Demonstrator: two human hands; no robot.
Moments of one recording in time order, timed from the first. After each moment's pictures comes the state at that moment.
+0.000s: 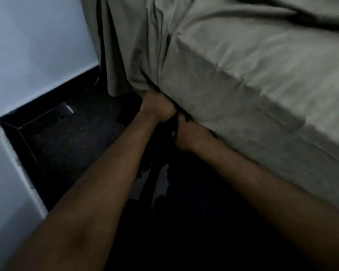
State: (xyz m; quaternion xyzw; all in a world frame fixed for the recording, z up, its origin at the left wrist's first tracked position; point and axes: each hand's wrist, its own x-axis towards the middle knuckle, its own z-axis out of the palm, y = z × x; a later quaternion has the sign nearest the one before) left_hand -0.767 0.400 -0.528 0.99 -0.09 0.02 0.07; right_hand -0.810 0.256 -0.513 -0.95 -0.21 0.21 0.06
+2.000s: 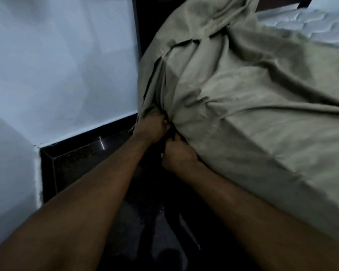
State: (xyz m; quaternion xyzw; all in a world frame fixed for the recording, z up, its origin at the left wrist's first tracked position) left_hand -0.704 0.550 -0.528 0.98 0.11 0.05 0.13; right_hand -0.733 0.401 -0.502 -0.94 -0.31 0.09 0.05
